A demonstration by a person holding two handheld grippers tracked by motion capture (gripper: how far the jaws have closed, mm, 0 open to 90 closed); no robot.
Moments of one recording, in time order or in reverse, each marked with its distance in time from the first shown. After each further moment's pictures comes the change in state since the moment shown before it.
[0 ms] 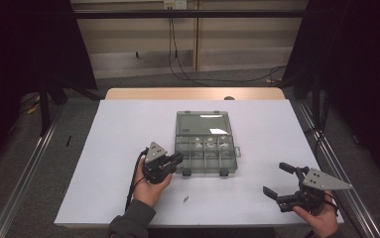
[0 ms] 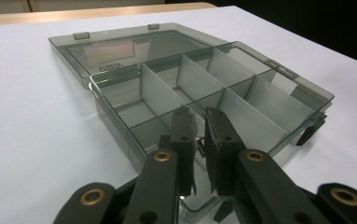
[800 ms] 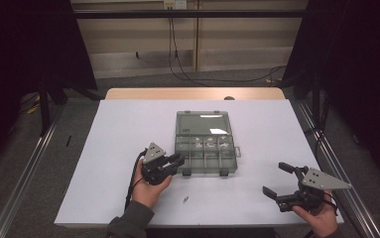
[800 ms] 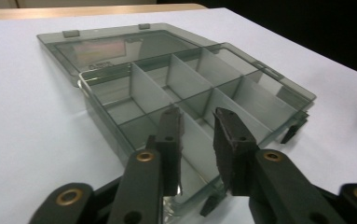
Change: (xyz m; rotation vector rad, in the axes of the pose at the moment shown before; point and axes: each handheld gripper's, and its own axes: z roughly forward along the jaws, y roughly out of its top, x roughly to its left) left arm -0.002 0.000 -0.005 0.004 -0.046 -0.012; right arm 0.000 0.000 0.002 -0.002 -0.003 0.002
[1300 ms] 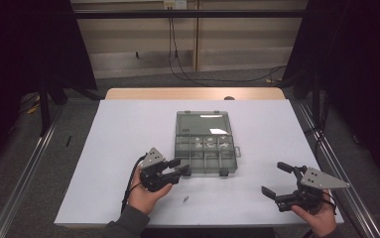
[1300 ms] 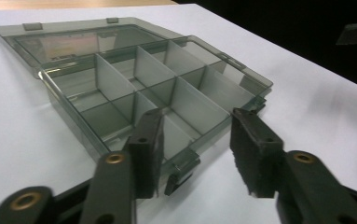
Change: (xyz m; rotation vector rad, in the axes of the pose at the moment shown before) left arm -0.007 -0.006 -0.012 0.008 -0.113 0.009; right arm 0.000 0.001 0.003 -0.002 0.007 -0.010
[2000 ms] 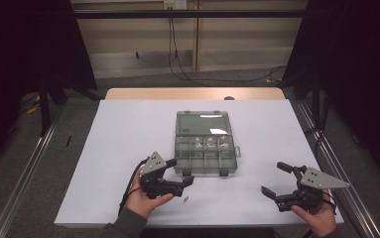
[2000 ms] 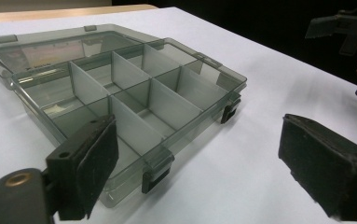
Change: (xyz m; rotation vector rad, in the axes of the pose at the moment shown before) left arm -0.012 -0.003 -0.005 -0.014 -0.056 0.061; right arm 0.000 0.000 0.000 0.001 0.000 -0.002
